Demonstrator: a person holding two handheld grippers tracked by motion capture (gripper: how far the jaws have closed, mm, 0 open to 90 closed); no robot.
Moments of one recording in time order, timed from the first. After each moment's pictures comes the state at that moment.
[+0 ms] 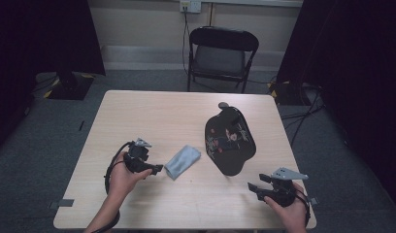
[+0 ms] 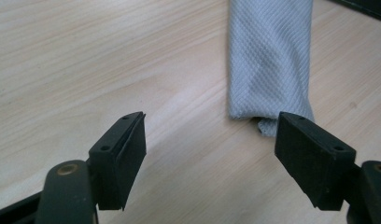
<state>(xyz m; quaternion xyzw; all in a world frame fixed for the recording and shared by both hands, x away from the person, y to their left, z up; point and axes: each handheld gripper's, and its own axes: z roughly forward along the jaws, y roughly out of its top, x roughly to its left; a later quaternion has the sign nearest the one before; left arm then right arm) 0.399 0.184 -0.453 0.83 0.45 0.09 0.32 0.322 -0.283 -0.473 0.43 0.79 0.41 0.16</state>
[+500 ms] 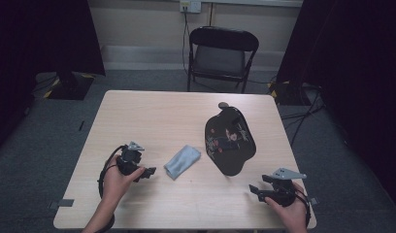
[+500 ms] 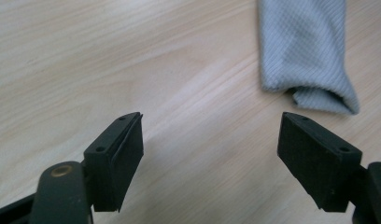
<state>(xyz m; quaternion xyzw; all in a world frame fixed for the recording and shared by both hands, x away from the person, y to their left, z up) 0.392 0.205 -0.467 0.83 0.45 0.11 0.30 0.327 -0.289 -0.483 0.44 0.80 0.39 0.16</state>
